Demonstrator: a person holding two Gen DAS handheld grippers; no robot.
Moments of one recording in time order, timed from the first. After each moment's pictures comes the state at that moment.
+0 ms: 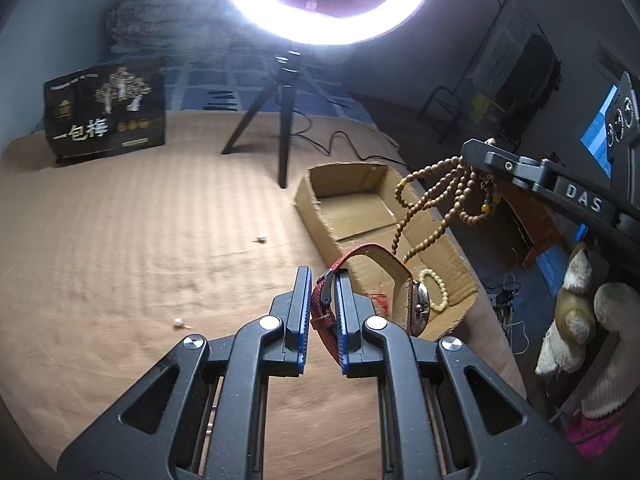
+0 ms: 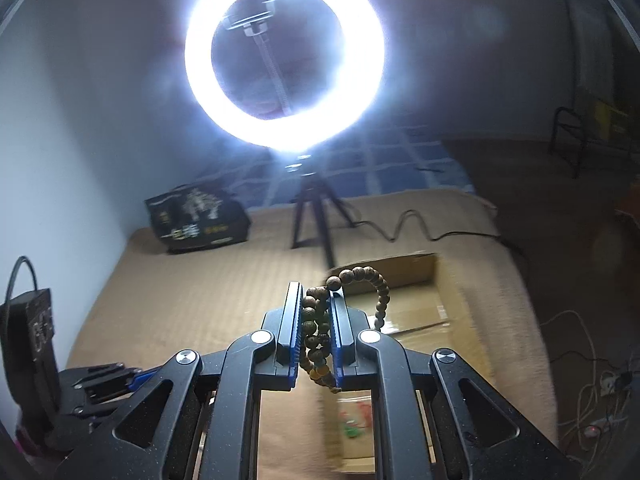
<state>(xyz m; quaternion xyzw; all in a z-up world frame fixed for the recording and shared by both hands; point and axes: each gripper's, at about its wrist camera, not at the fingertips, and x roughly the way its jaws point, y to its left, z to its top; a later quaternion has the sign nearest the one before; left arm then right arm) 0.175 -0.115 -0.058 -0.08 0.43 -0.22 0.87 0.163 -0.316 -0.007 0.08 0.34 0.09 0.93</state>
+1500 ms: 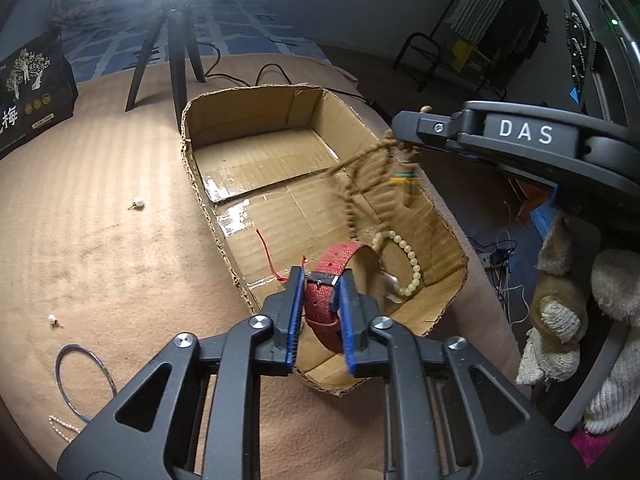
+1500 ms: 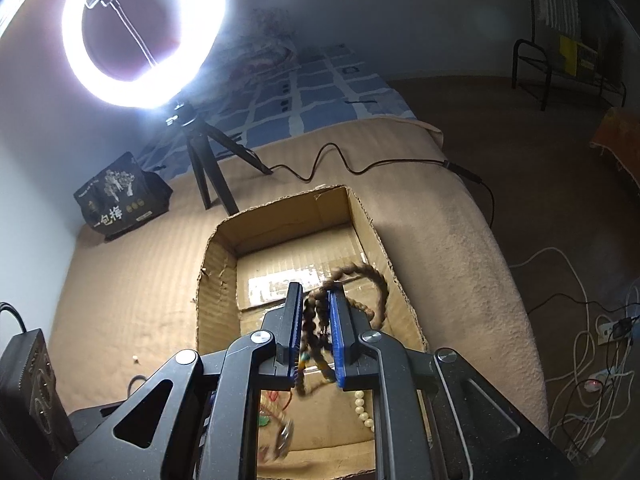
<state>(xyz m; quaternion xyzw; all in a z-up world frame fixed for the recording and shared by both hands) 0.191 -0.241 -0.122 -0.04 0.49 -0.26 0.83 0.196 -0.390 -0.084 0.12 0.43 0.03 0.90</state>
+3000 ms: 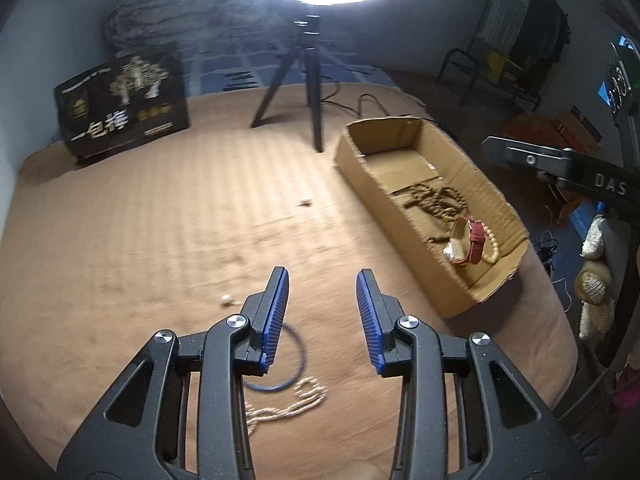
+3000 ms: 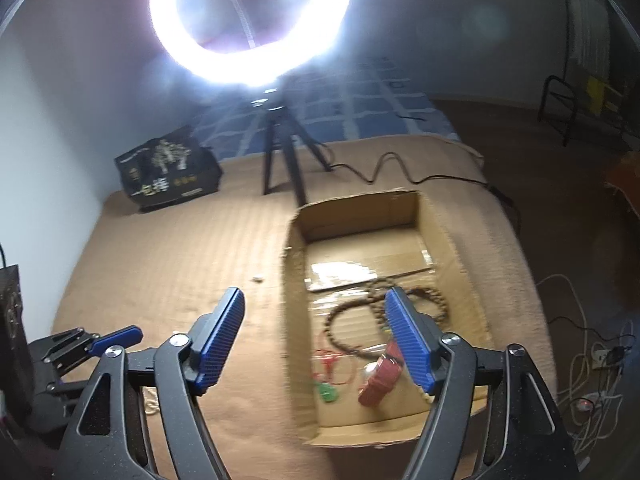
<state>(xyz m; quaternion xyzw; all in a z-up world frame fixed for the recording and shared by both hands) 0.165 -0.088 -0.088 0.01 0.46 -0.19 0.87 0.165 -0.306 -0.051 0.07 0.41 0.08 0.91</state>
